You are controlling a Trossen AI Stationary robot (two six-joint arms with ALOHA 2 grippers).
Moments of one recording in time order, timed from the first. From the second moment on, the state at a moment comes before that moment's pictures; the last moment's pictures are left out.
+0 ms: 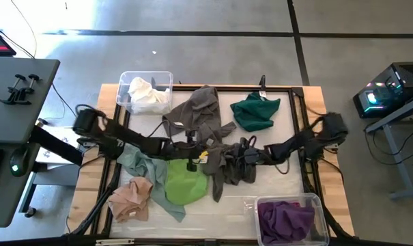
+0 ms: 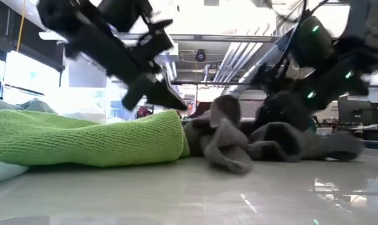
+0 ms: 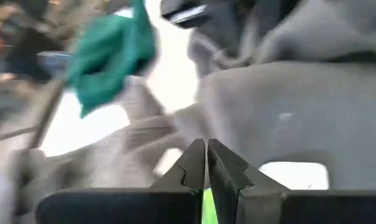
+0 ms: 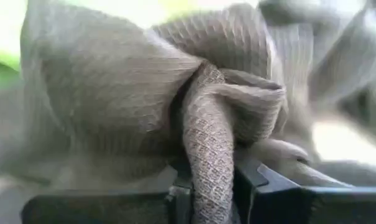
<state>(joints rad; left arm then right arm) -0.15 1.69 0.75 0.37 -0.45 0.30 0.20 1.72 0.46 0.66 0.31 0.22</state>
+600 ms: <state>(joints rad) -0.24 1.51 0.74 0.19 -0.67 0.27 0.67 1.19 1.27 -0.82 0.59 0.43</state>
